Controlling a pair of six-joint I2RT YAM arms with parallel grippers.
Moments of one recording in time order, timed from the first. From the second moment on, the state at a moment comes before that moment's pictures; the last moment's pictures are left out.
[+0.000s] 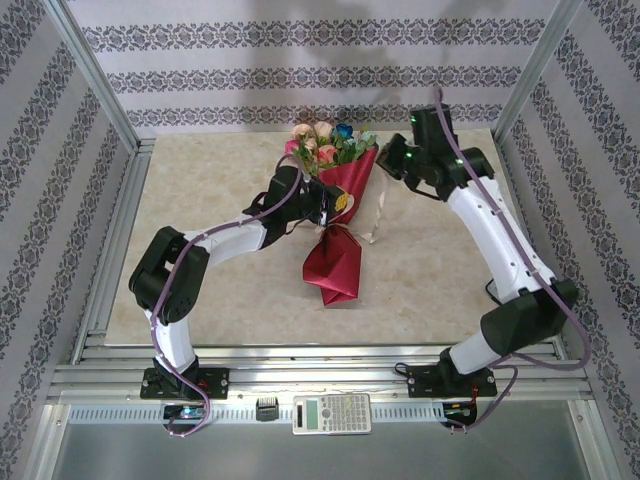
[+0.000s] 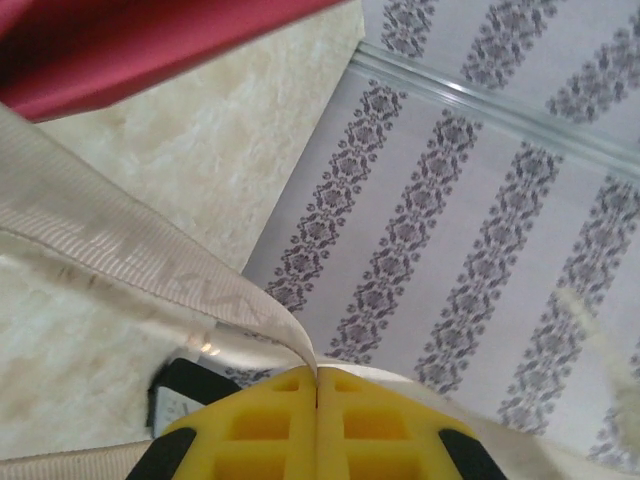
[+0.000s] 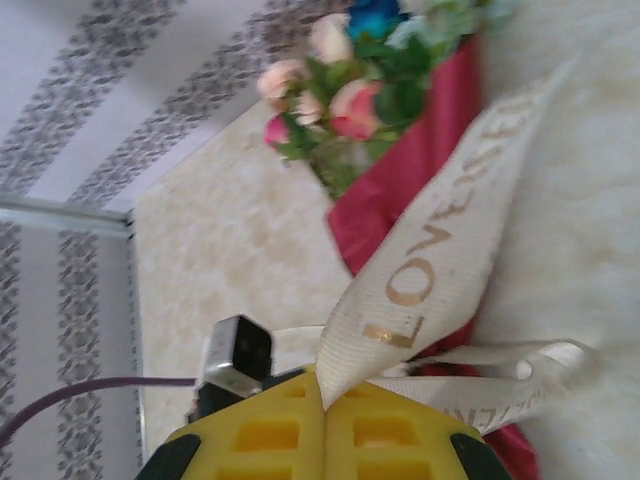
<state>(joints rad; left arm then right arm) -0.56 1.85 1.22 0.31 0.44 -1.73 0.32 1.56 1.69 -0.81 -0.17 0.84</state>
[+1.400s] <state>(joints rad) -0.81 1.84 1.16 -0.04 -0.02 -0.76 0.75 2.23 2.21 -0.99 -0.81 0.43</state>
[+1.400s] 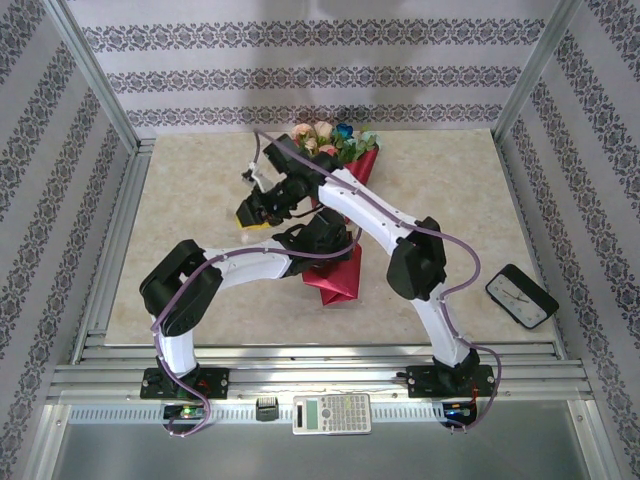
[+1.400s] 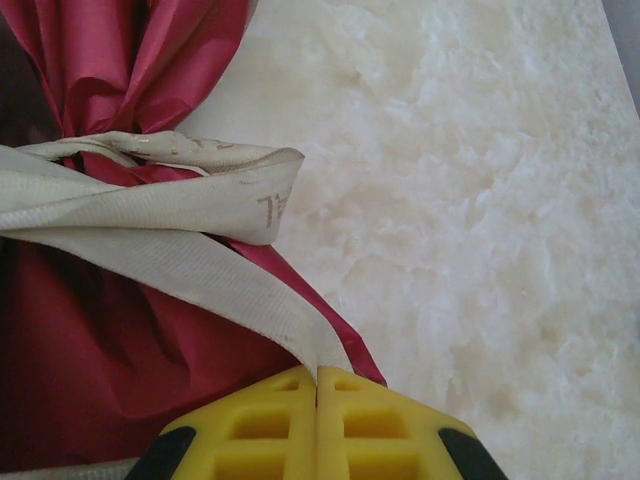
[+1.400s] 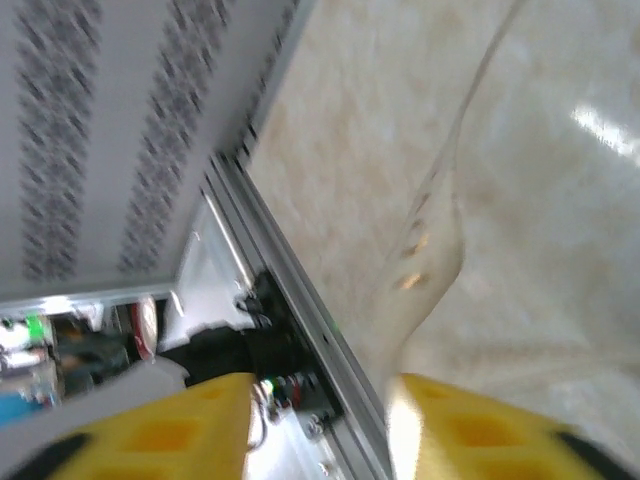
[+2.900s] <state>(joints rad) -0.41 1.71 1.11 0.03 0.40 -1.37 0.59 1.64 1.41 -0.81 -0.02 1.21</state>
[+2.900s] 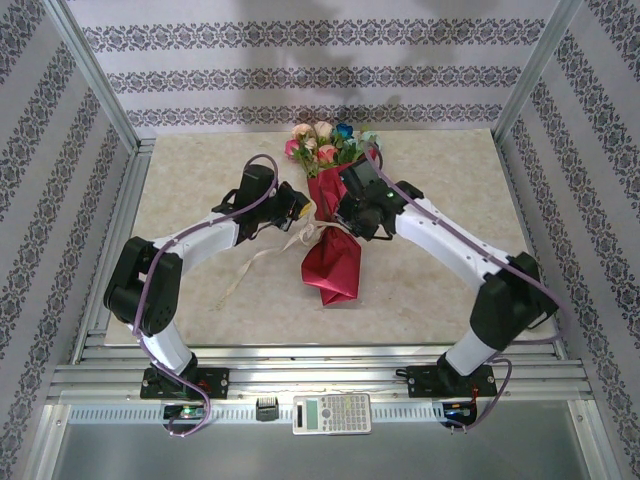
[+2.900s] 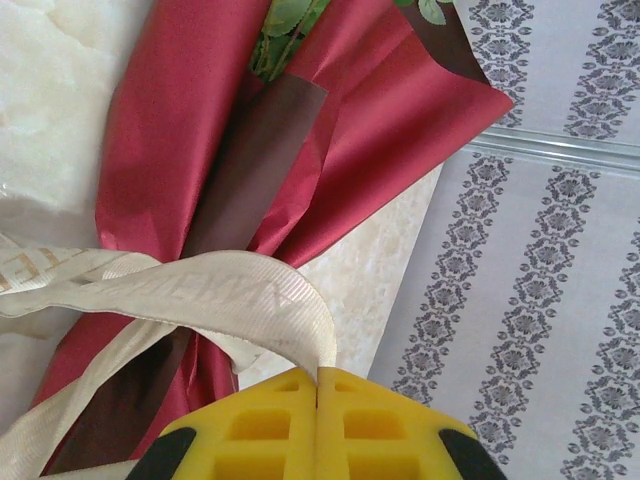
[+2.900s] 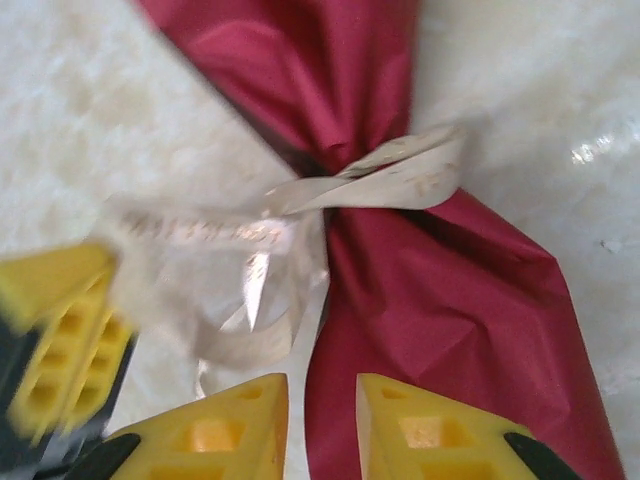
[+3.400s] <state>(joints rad) -0.33 1.69 1.08 0.11 0.41 -1.48 0.54 1.80 1.47 -0.80 -0.04 1.33</state>
